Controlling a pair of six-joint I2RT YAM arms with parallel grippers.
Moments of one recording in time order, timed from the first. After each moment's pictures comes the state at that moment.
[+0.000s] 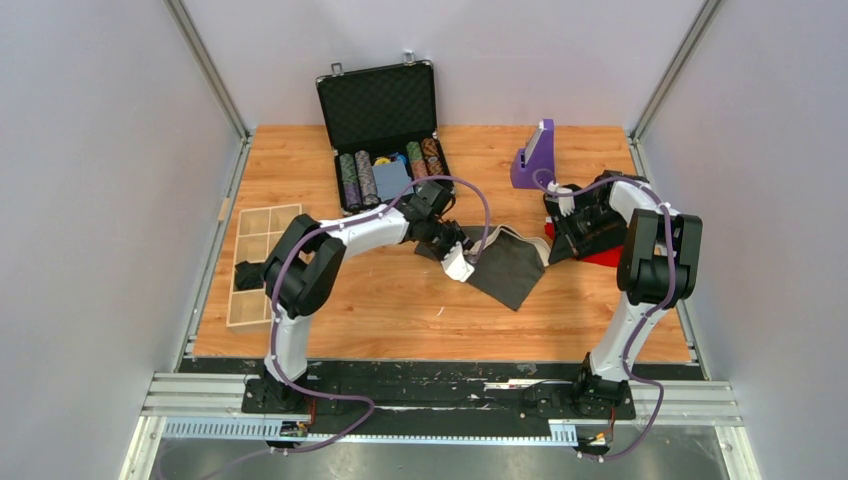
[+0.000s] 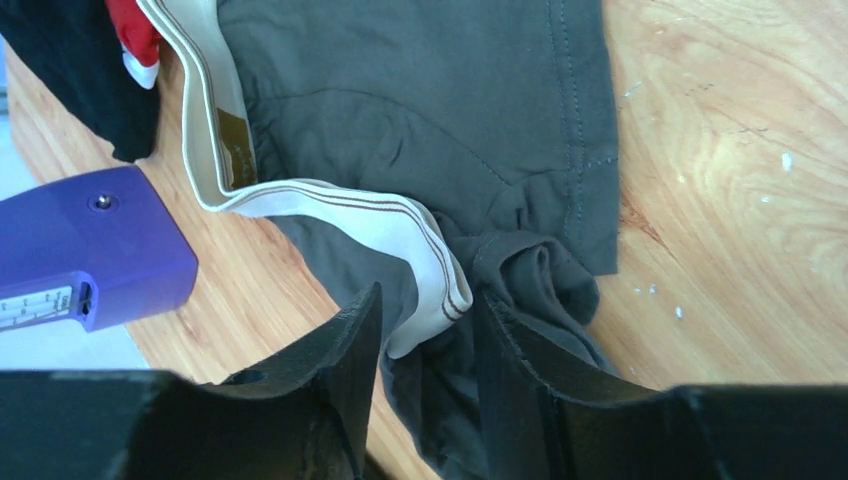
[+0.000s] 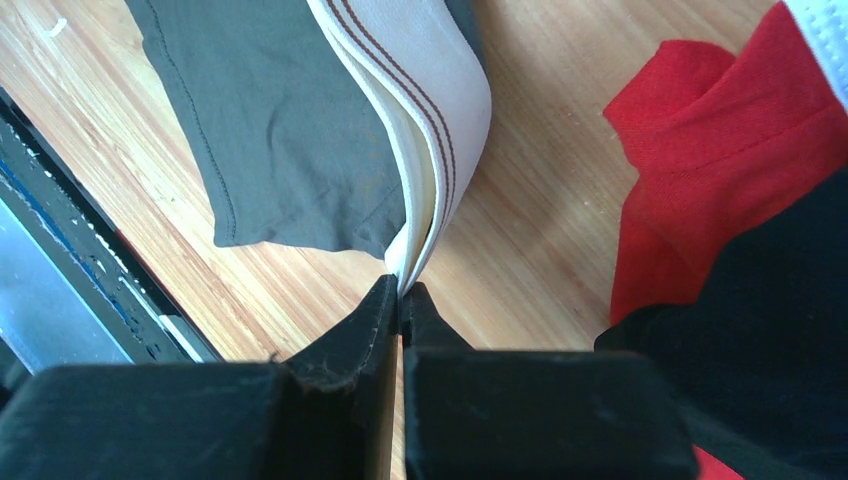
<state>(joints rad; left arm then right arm) -0.72 2.00 1.40 -0.42 0.58 1.70 -0.17 1.94 1.36 -1.06 -0.65 -0.79</state>
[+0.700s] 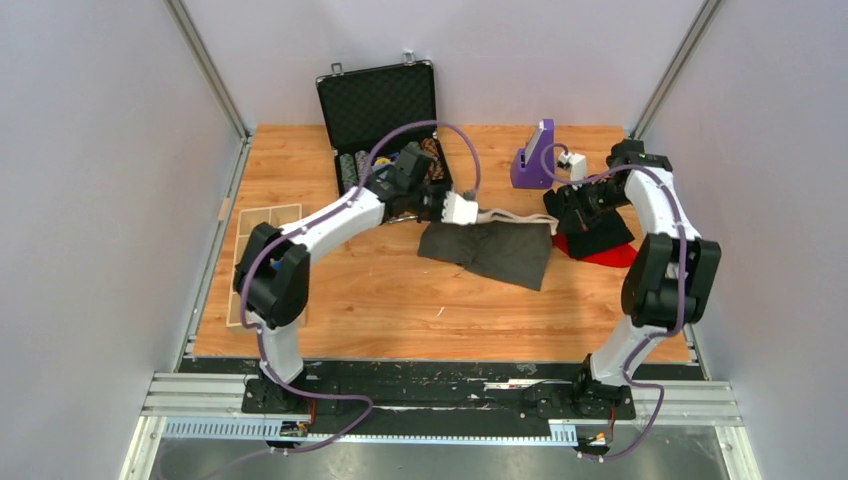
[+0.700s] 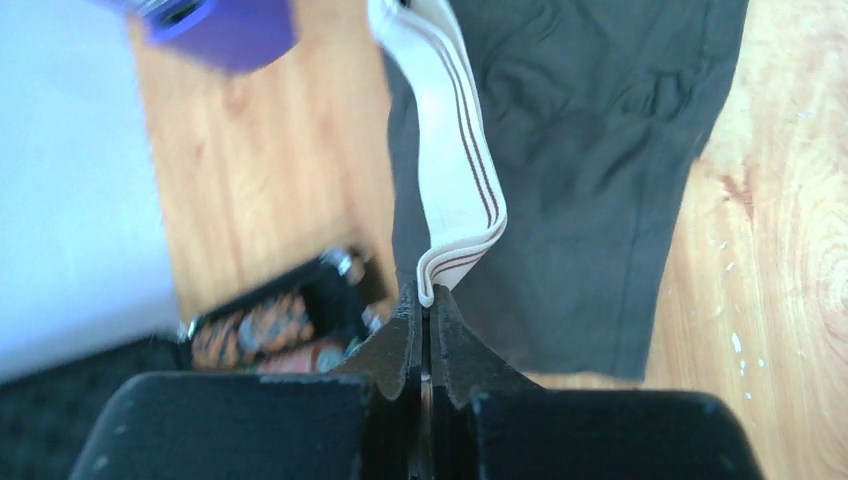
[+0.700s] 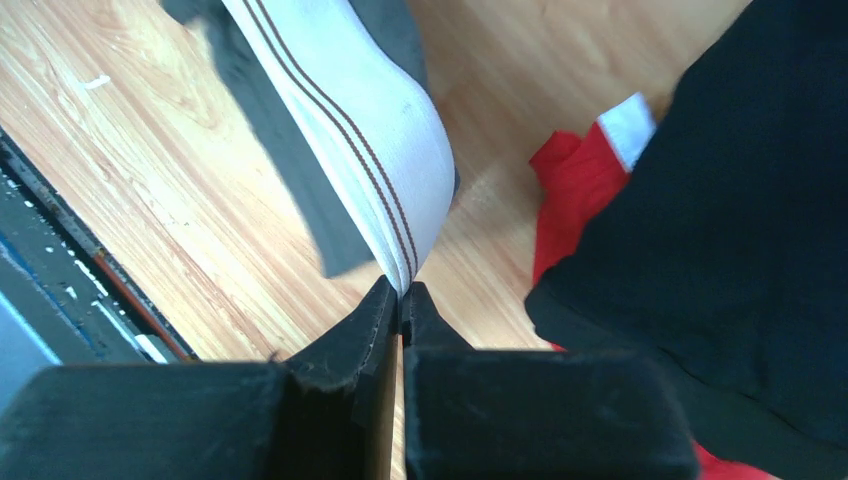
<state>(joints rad) -0.66 1.90 1.48 -0.41 0.48 1.24 -0.16 1.81 1.48 -1.10 -0.66 -0.79</state>
